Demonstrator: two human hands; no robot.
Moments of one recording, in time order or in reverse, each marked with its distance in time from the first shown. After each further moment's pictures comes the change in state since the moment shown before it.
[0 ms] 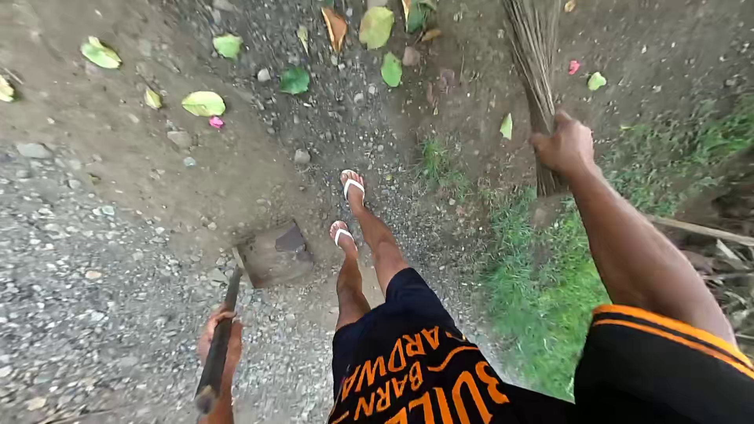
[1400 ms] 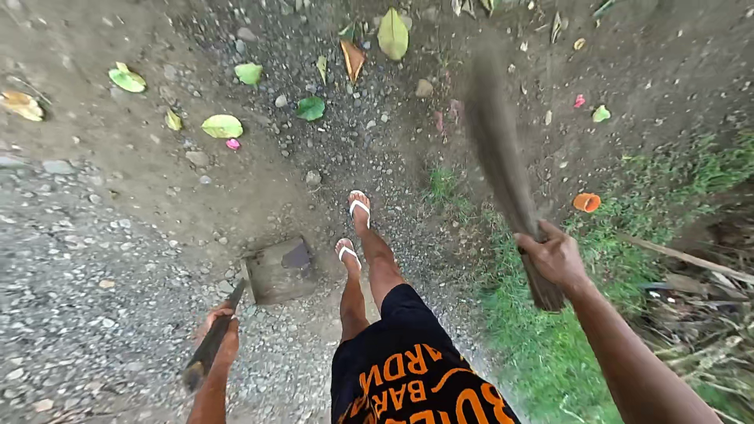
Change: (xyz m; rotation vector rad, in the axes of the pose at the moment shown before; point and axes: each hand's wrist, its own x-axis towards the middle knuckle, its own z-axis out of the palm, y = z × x) left_hand 0.091 0.057 -0.010 0.042 -0.028 -0.077; right_hand -0.099 -0.022 0.000 0.363 -0.236 -0.004
